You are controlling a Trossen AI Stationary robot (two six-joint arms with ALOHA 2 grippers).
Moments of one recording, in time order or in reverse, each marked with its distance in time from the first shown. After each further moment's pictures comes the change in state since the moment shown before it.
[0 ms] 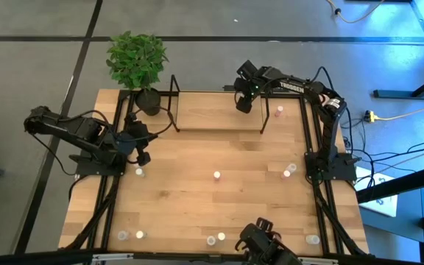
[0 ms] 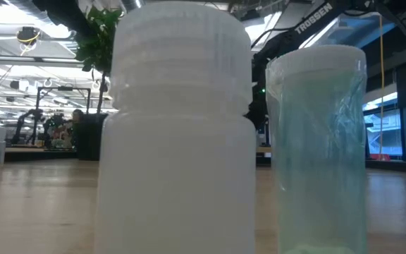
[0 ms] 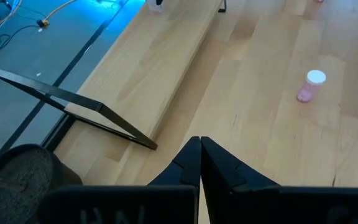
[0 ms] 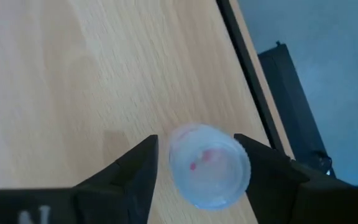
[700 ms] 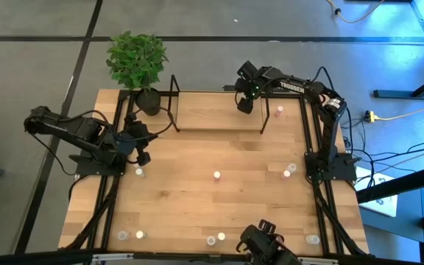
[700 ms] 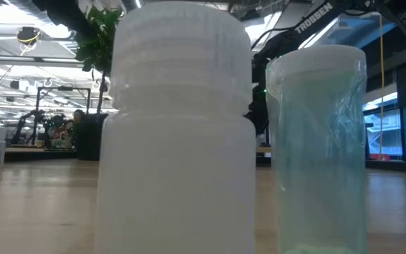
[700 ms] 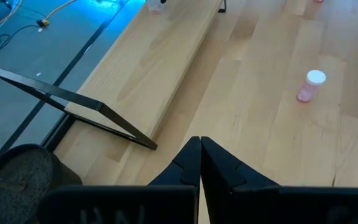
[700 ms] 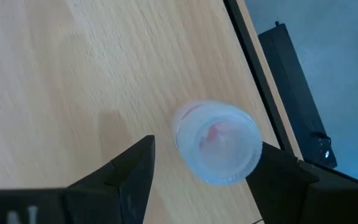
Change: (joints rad) left arm 0.000 0.000 0.000 0.000 0.000 -0.001; right arm 0.000 -0.003 0.003 -0.055 0.036 0.028
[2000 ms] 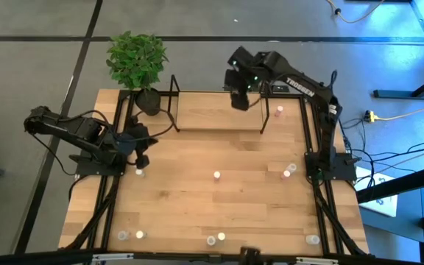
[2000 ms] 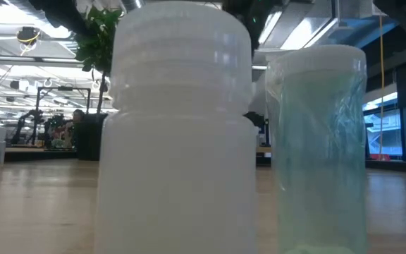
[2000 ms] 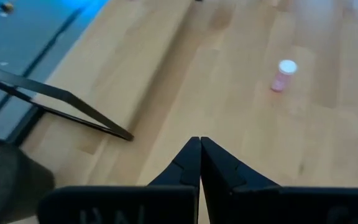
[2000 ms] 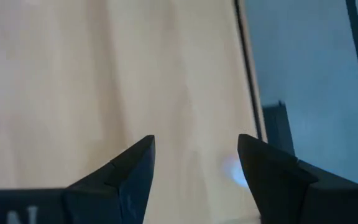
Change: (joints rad) left arm 0.000 0.000 0.000 -0.001 0.113 -0.019; right arm 0.245 -0.003 0.613 -0.488 -0.051 -0.042
